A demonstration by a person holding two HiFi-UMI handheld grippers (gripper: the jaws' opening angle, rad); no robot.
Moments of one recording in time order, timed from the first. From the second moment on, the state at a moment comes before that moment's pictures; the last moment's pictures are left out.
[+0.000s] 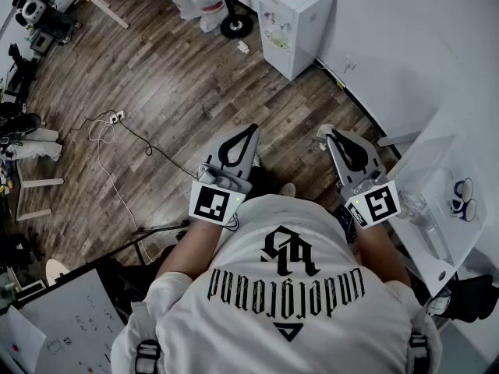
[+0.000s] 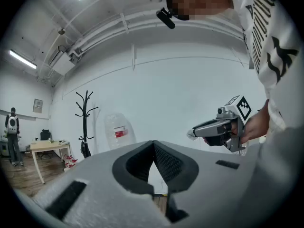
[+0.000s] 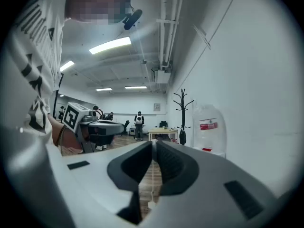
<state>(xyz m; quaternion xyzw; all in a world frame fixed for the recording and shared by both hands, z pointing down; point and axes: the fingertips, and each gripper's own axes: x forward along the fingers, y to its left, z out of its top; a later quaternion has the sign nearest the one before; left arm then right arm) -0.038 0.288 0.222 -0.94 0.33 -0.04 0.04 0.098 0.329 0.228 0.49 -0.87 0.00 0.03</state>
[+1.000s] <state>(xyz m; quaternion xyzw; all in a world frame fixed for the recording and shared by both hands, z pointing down) -0.024 0.282 0.216 -0.94 0.32 -0.04 0.05 0.101 0.324 0.224 0.49 -0.87 0.00 0.02</state>
